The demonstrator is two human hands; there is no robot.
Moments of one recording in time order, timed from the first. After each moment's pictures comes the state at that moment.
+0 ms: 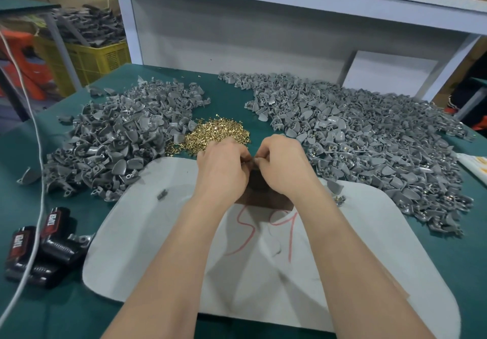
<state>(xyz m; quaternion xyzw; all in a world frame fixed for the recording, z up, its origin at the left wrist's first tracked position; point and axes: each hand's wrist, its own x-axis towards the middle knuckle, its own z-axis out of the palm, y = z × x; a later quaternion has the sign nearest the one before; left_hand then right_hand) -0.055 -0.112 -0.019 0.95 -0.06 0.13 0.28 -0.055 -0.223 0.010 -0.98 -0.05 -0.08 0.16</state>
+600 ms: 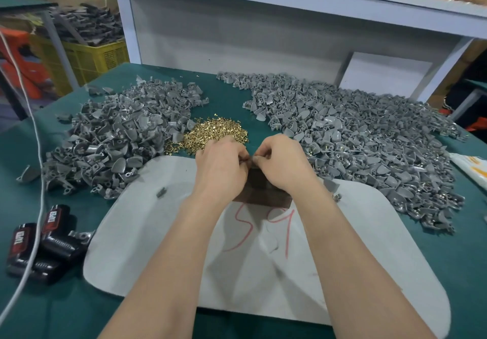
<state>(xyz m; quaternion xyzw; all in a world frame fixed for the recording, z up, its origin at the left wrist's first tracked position) -0.057 -0.112 -0.018 0.95 -0.06 0.12 0.28 -0.050 -0.228 0.005 -0.97 -0.03 -0.05 0.23</state>
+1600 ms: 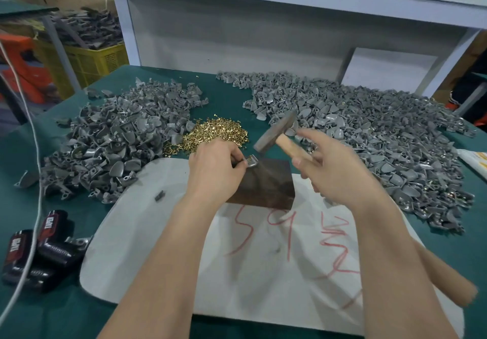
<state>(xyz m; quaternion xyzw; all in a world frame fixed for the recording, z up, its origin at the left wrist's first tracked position) -0.055 -0.107 -0.020 0.93 -0.04 0.13 0.35 -0.082 -0.289 0.011 -0.95 0.00 -0.07 0.32</state>
